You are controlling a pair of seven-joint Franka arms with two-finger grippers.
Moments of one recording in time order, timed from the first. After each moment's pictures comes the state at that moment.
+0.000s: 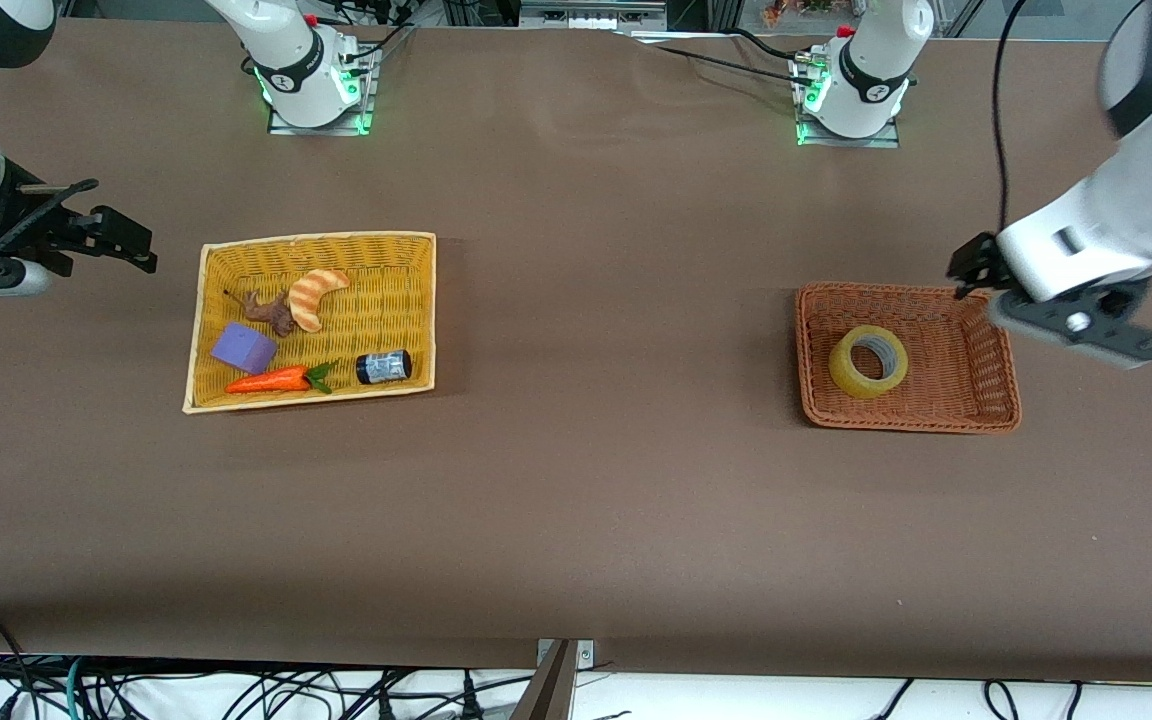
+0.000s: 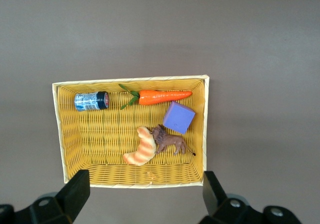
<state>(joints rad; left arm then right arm) 0.12 0.21 -0.30 -1.35 0.16 1.50 0.20 -0.09 0.04 0.14 -1.63 0.00 1.65 -0.01</state>
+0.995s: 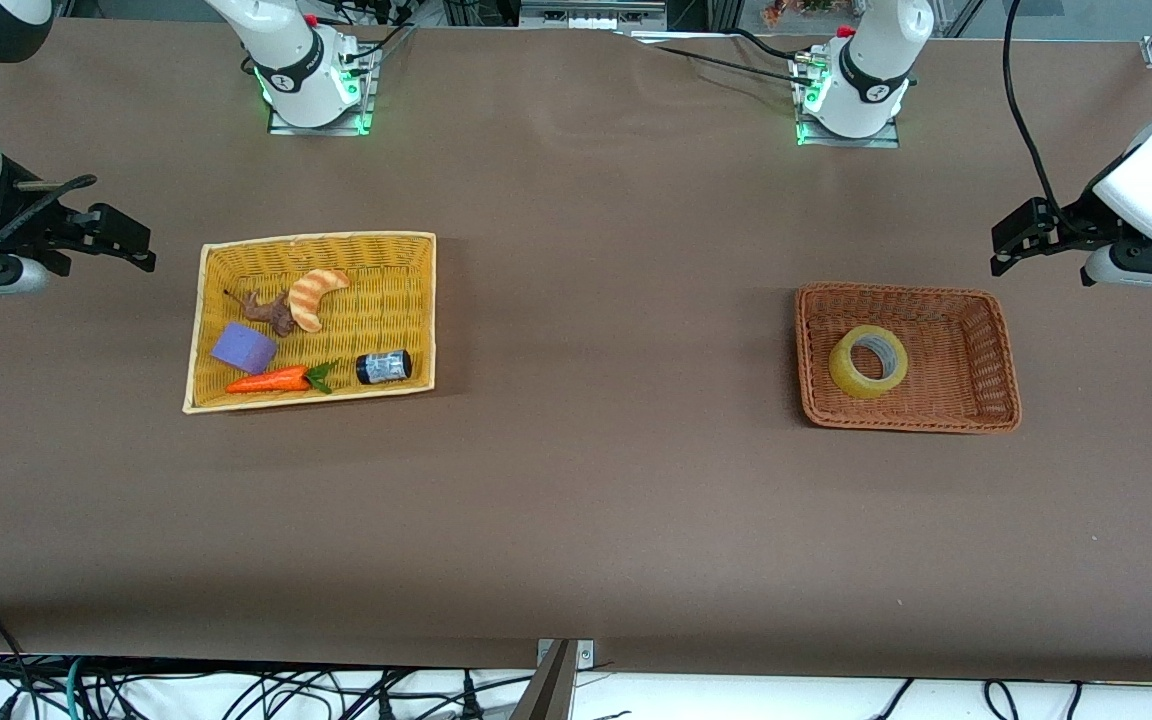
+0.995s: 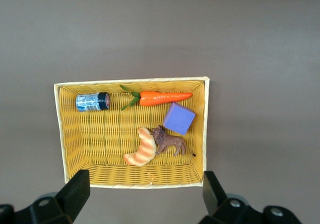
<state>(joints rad) -0.01 -0.01 -0.05 -1.65 0.00 1.68 0.05 -0.09 0.04 0.14 -1.62 0.00 1.64 -0.01</state>
